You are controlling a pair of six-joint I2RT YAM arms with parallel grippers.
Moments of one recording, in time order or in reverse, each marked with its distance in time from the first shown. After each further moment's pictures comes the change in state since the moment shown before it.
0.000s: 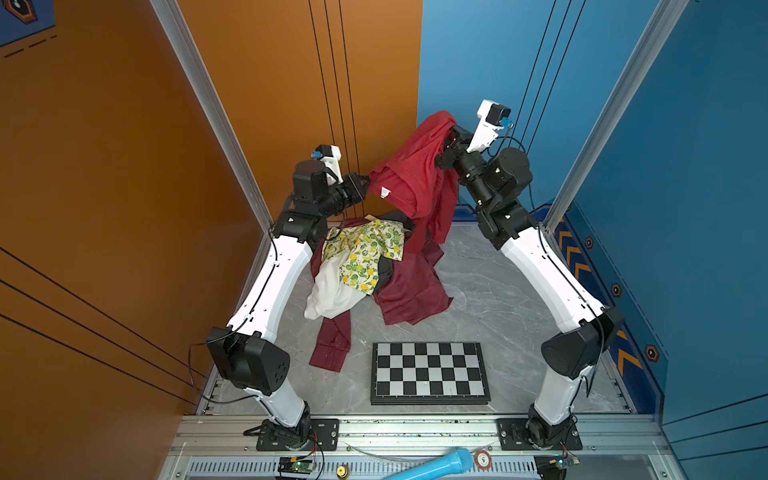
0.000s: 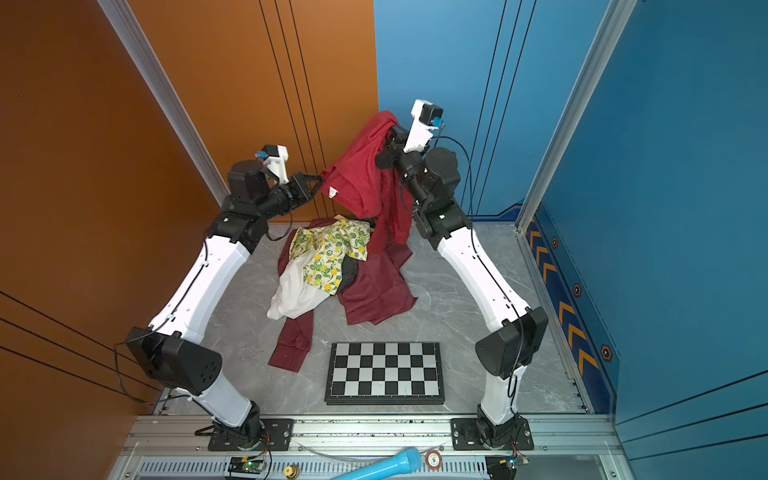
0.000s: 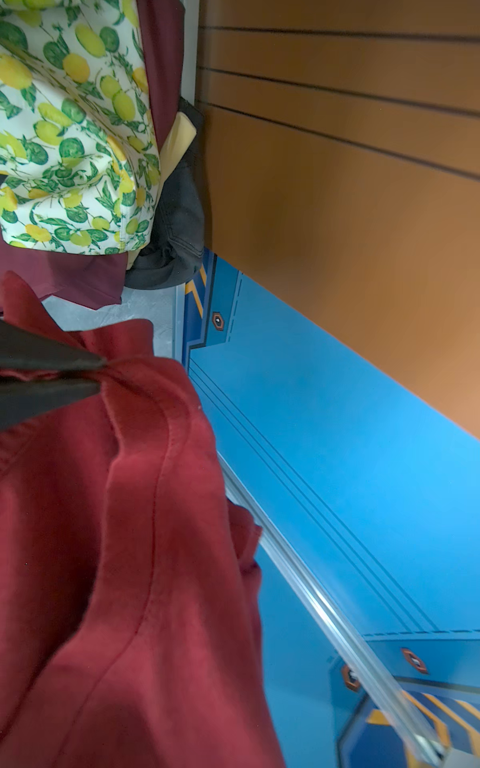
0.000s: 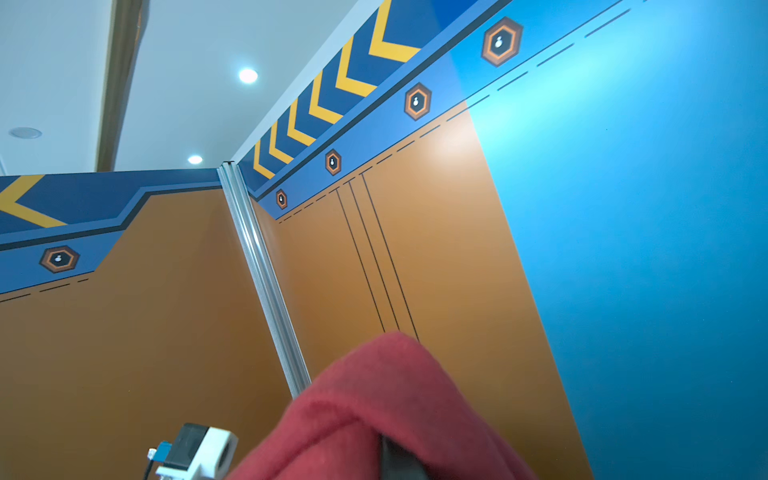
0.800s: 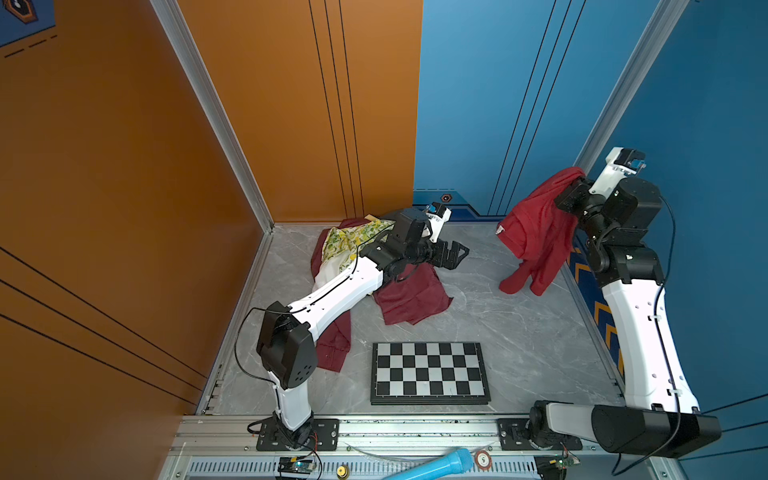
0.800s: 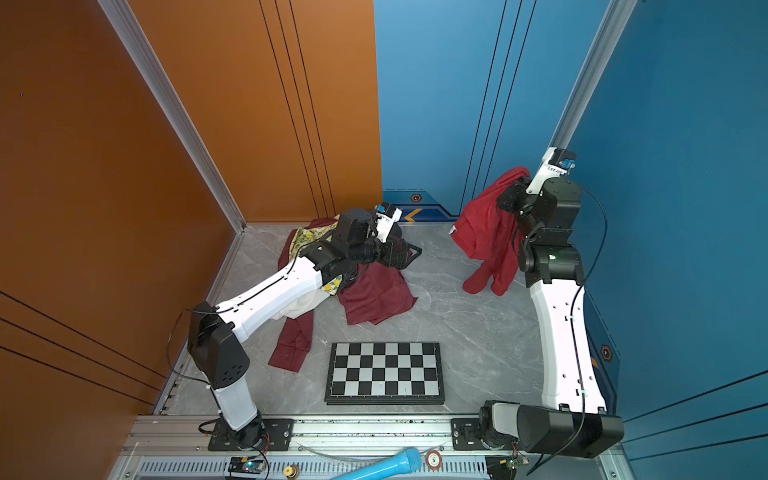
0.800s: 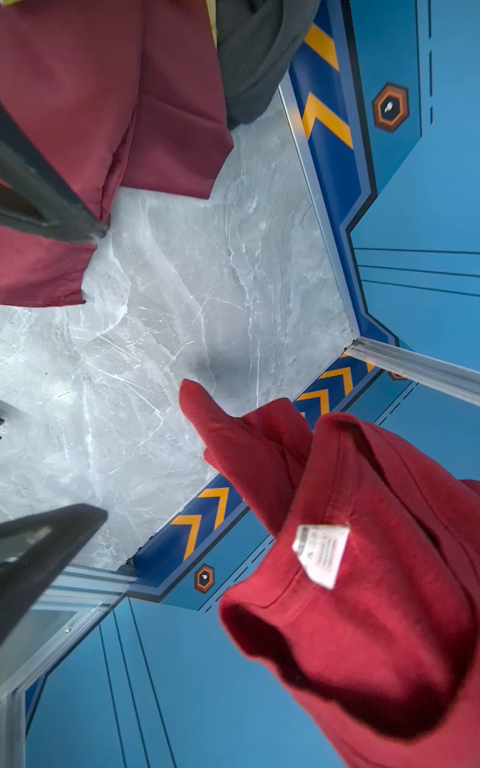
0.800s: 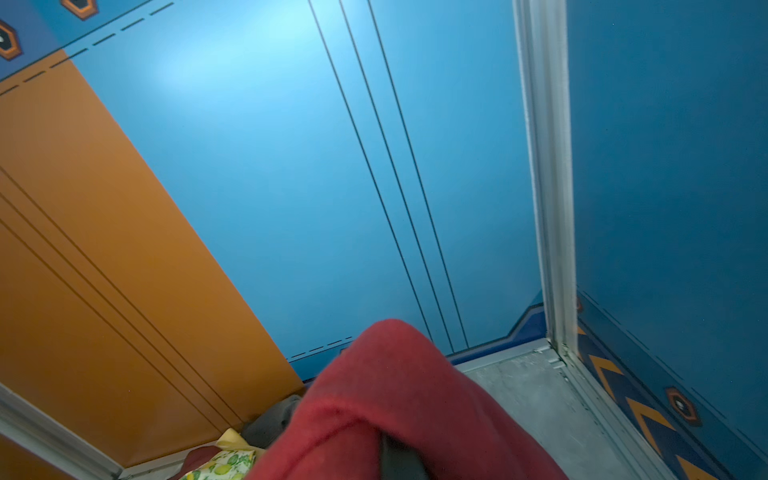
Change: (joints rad) left arm -0.442 0.139 -0.136 0.002 -0.034 0.341; right arm -0.579 -0.494 -0.473 -0.471 -0.003 -0.043
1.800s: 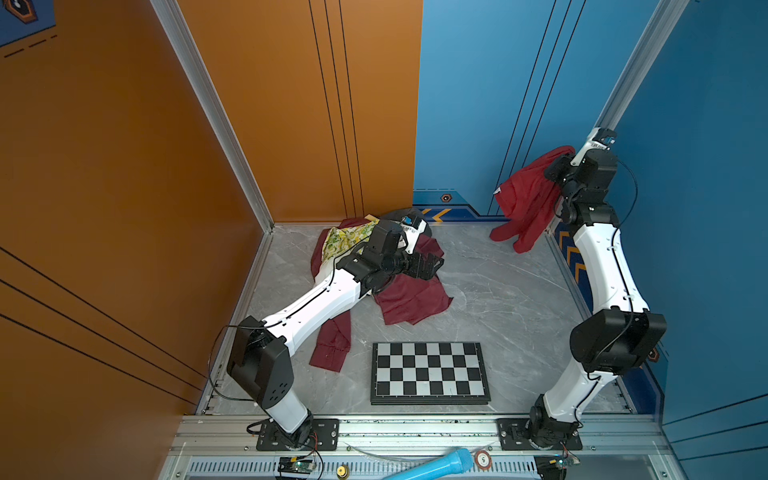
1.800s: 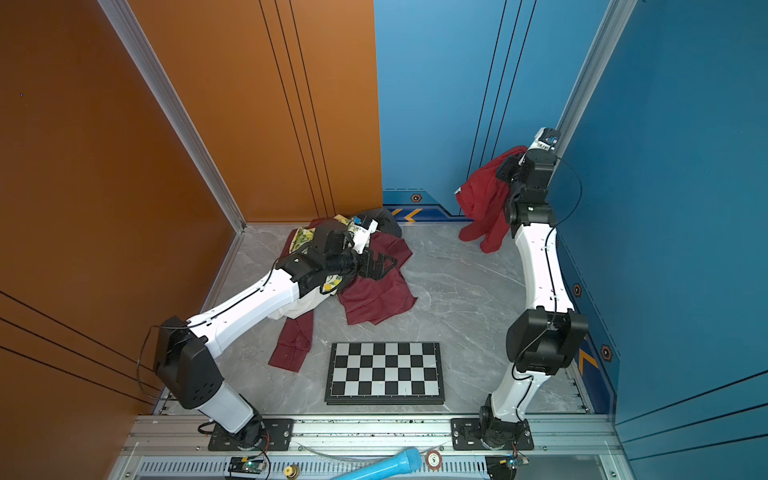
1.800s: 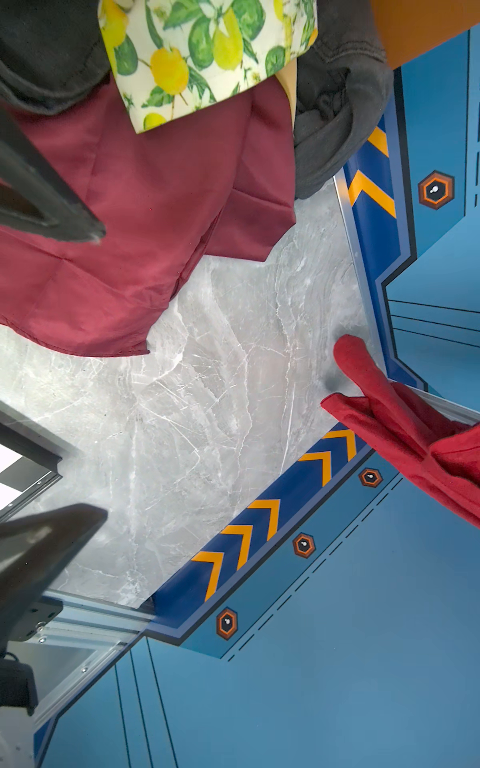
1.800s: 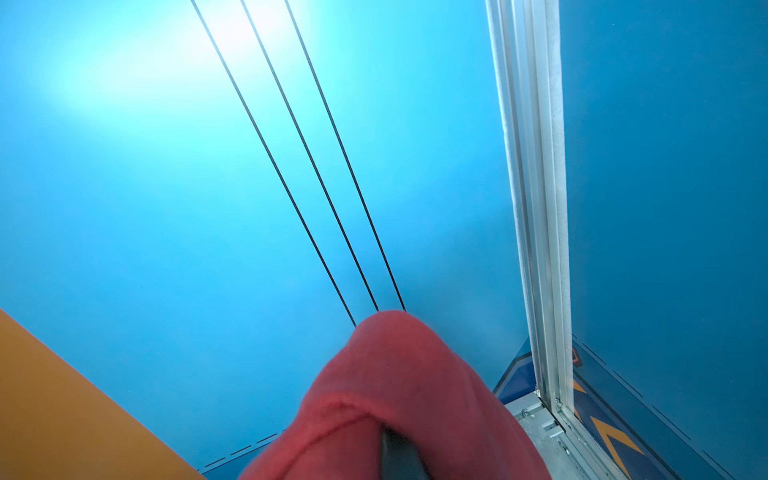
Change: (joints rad) left arm 0.096 -0.181 -0.261 0.039 -0.010 0.012; right arm -0.009 0.456 0.270 0.215 0.128 -0.004
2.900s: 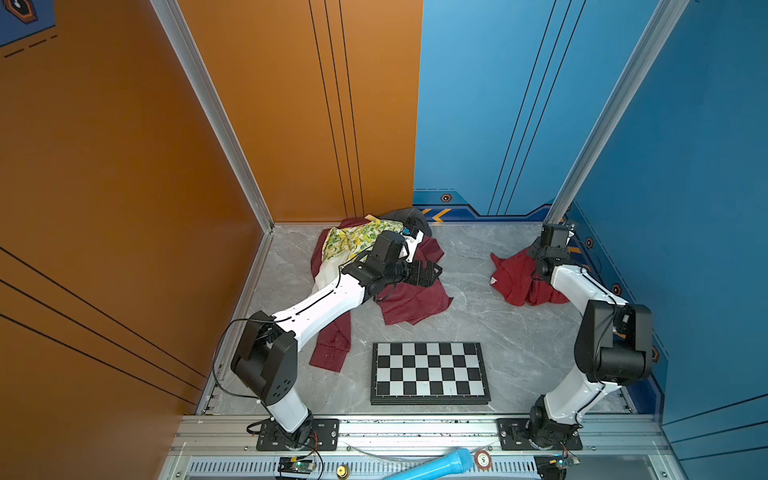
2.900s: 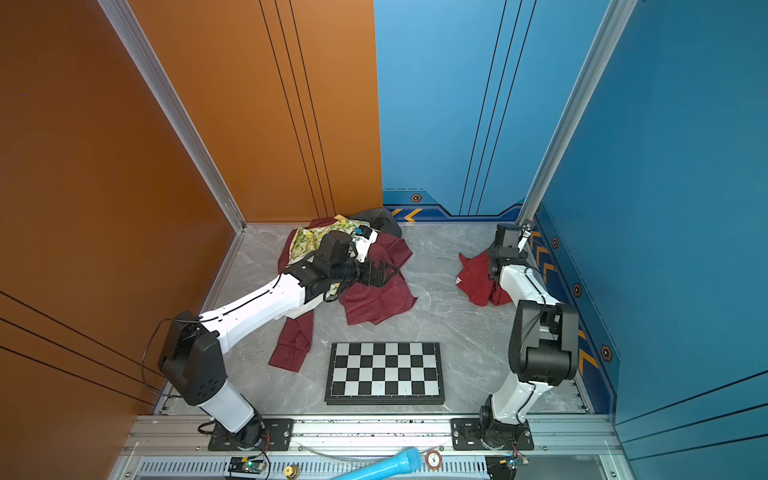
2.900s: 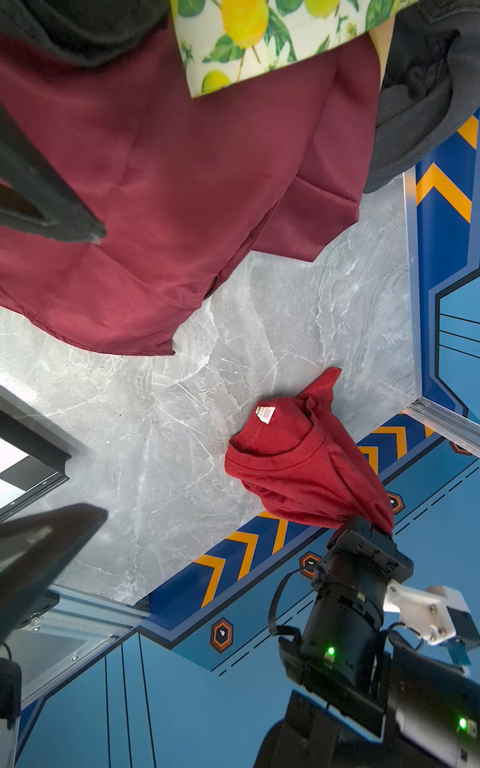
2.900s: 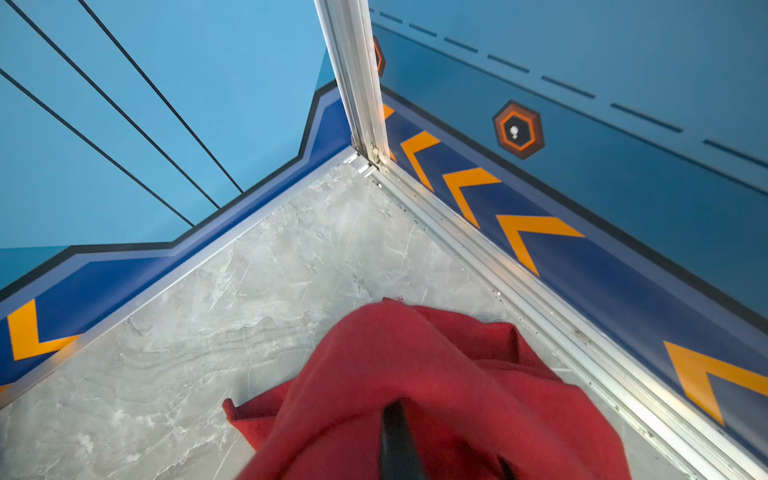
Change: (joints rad) left arm -0.005 0.022 -0.098 0.054 -0.002 -0.089; right arm 0.000 -0.005 -0.630 0.008 0.277 0.098
